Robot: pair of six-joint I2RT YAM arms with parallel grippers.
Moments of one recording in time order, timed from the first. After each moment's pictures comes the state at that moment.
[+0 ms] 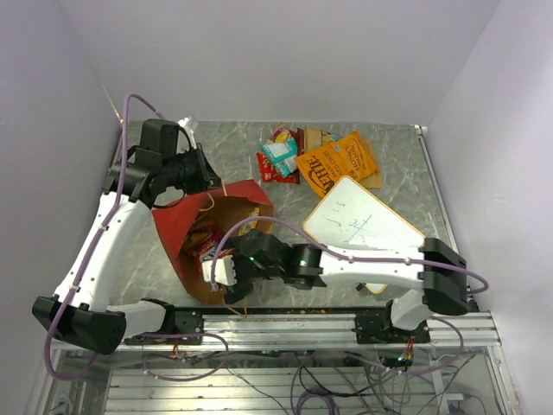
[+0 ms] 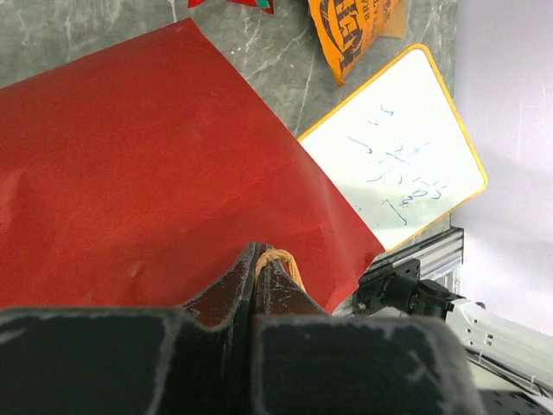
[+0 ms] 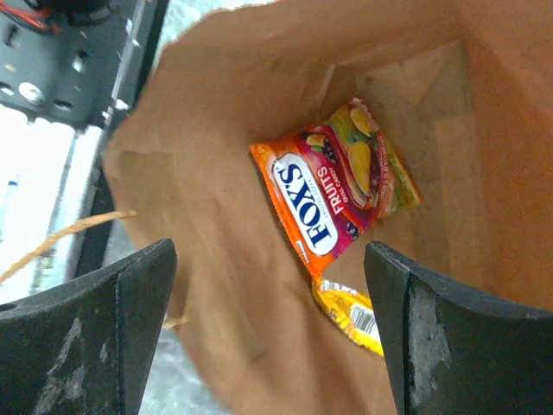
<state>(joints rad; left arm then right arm) -0.30 1.23 1.43 -0.91 0.32 -0.56 1.34 1.53 1.11 -0.10 -0.04 -0.62</state>
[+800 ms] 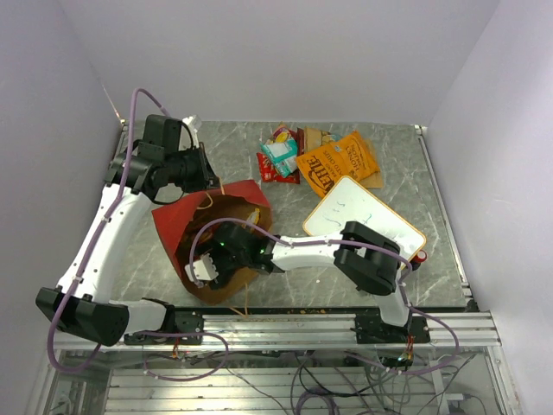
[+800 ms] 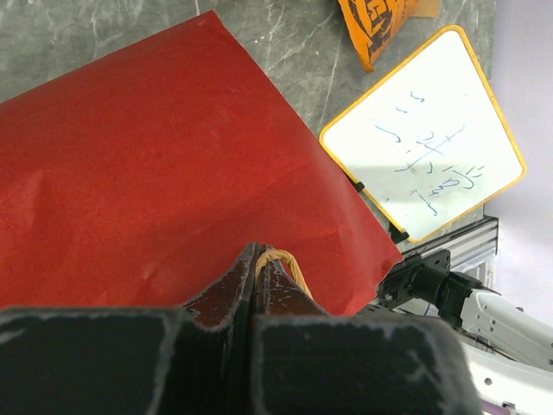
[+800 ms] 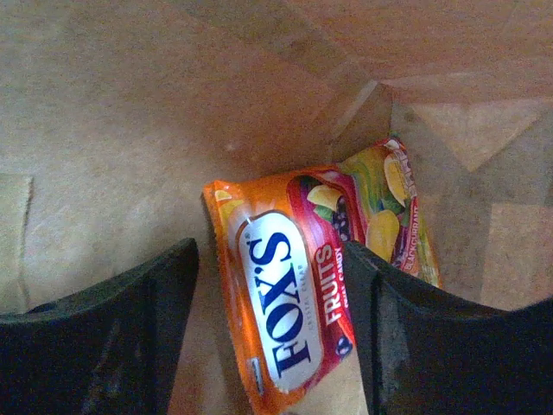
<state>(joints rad) -0.30 1.28 1.50 -0.98 0.29 -0.47 1.20 2.01 1.27 0.12 -0.30 -0.97</state>
